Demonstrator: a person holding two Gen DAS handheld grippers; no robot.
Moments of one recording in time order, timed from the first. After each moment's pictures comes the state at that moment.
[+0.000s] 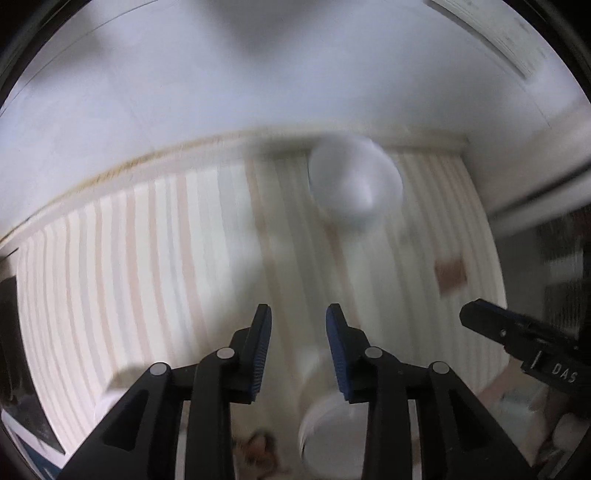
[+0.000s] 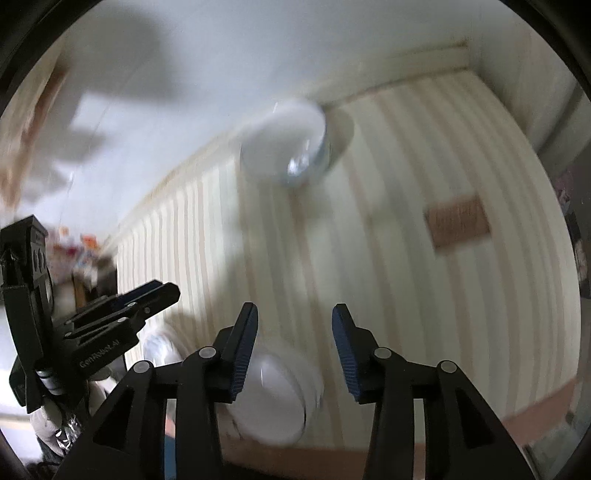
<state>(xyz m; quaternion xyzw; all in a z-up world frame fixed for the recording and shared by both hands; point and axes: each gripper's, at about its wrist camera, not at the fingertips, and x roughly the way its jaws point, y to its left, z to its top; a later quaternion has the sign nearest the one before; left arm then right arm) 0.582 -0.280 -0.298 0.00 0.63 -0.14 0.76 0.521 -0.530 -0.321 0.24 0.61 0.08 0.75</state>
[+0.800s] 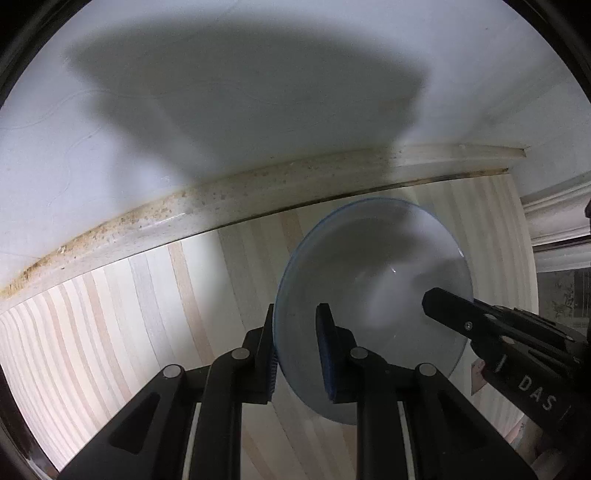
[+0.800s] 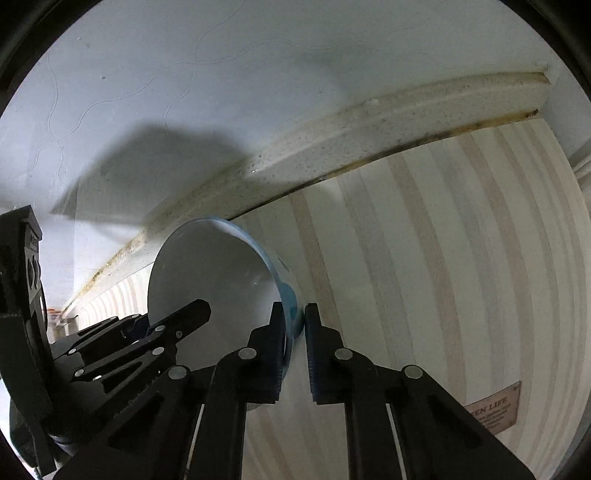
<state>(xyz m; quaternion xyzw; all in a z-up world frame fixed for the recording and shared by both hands) 0.684 -0.349 -0.391 0.04 0.67 -0.15 0.73 0.695 -0.538 -0.424 0.23 0.64 0.04 0.73</state>
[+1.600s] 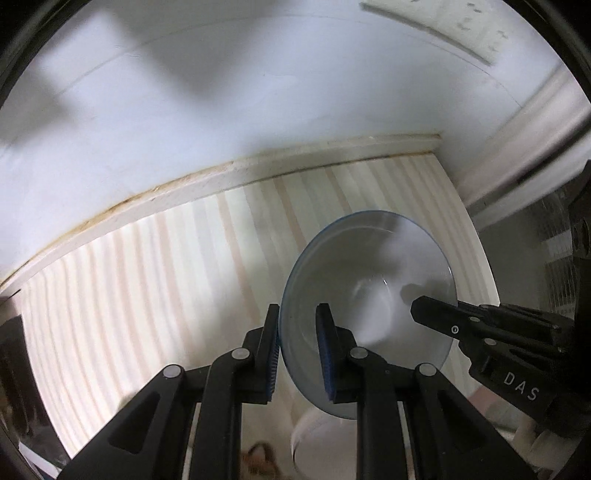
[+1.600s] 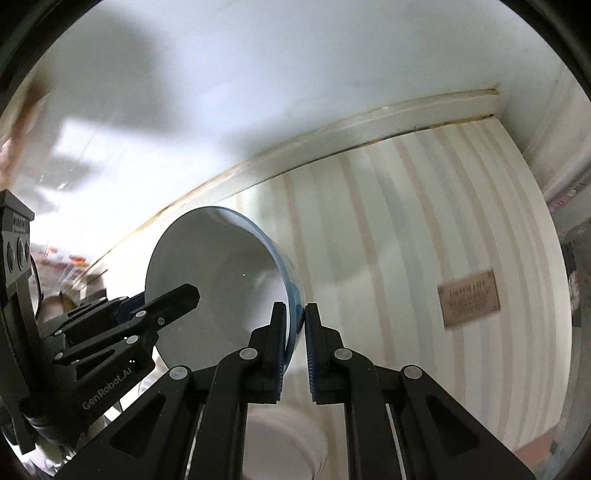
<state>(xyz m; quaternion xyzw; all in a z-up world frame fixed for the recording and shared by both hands) 0.556 -0.301 -0.260 0.05 0.61 -0.18 0.77 0.564 -0.495 -0.310 0.21 0.60 0.07 0.77</state>
